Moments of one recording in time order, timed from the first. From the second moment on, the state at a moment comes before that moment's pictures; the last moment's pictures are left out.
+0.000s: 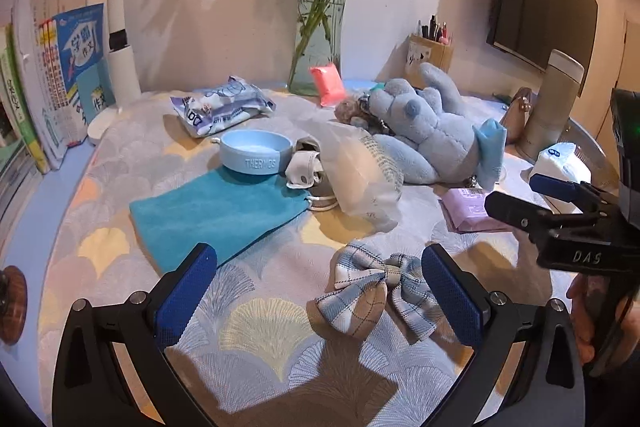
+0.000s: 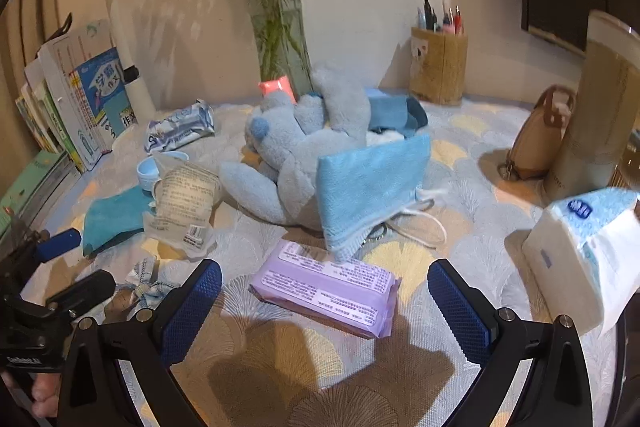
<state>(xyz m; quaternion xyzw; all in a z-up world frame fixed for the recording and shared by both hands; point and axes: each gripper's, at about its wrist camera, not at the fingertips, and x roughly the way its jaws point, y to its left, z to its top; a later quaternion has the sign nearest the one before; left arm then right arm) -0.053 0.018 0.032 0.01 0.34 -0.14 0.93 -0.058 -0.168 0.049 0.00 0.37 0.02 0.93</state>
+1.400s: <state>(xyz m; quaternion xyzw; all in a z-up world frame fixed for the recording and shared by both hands) -0.041 -0.015 0.015 -0.01 0.45 -0.24 0.86 -0.030 -0.177 0.024 -0.09 0.47 0.16 0.86</state>
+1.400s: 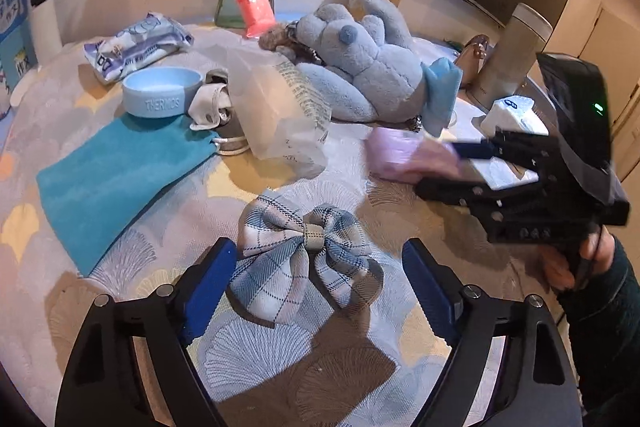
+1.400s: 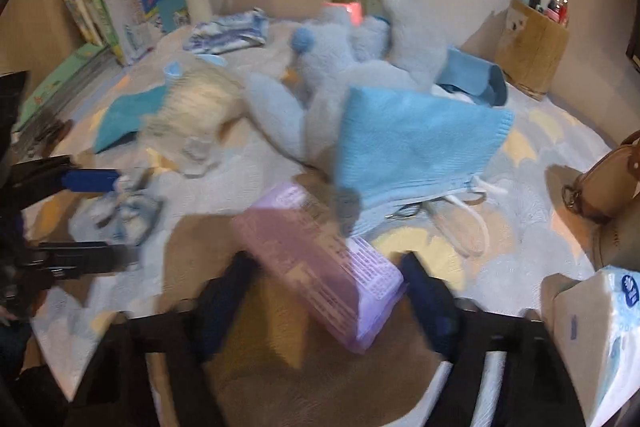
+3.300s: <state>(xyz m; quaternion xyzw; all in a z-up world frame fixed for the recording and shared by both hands) -0.060 -0.224 0.148 0.06 0.32 -0.38 0.87 -0.175 -0.352 0.167 0.21 0.29 -0.04 0.93</state>
